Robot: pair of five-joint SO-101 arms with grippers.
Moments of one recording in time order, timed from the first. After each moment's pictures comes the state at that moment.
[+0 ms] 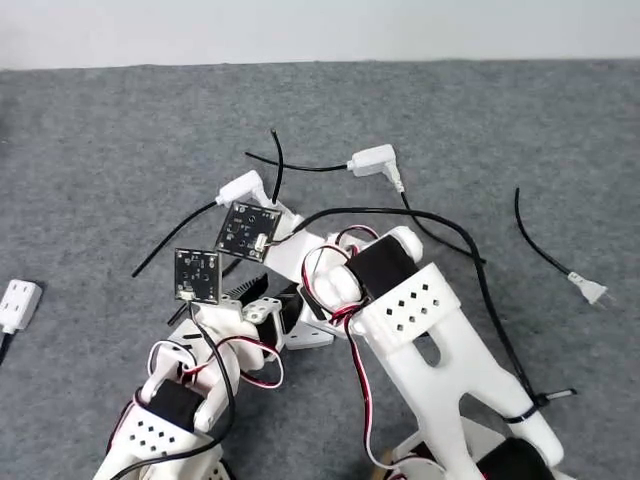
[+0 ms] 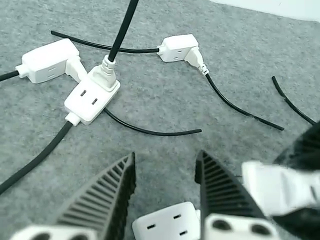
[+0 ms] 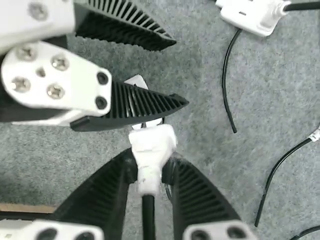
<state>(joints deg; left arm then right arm) 21.1 -75.4 90.4 31.1 26.3 -38.0 -24.2 15.6 87.5 34.7</state>
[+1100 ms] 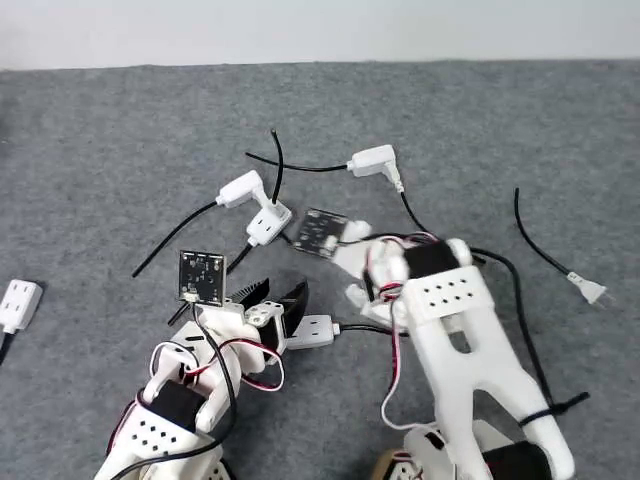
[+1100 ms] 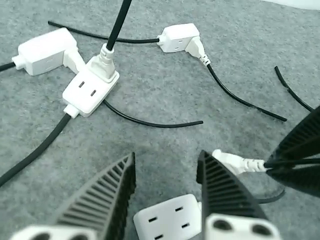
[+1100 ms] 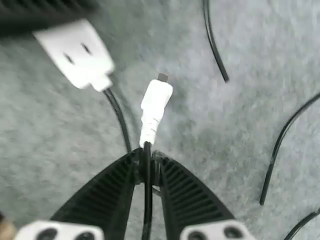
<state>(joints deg) 21.2 -75.4 91.6 31.1 25.1 -15.9 -24.8 39.9 68.1 51.0</state>
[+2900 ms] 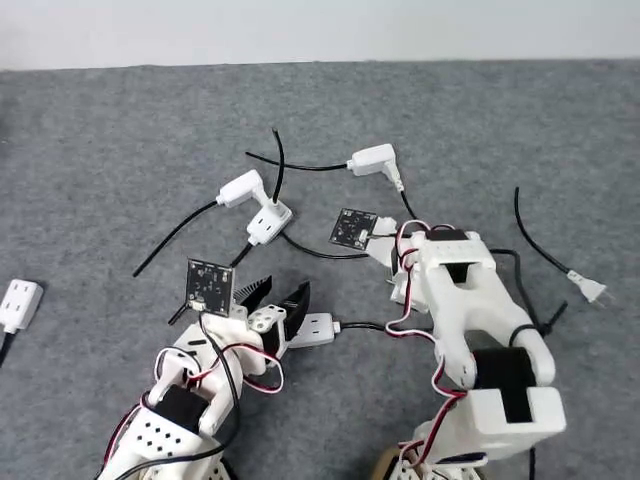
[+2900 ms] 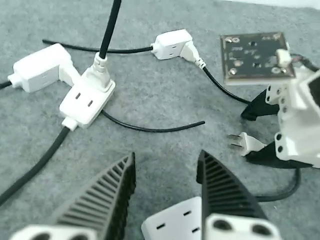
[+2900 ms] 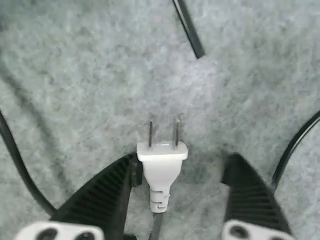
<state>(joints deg) 21.2 -75.4 97.2 21.1 20.0 -5.5 5.4 35.2 45.7 63.8</state>
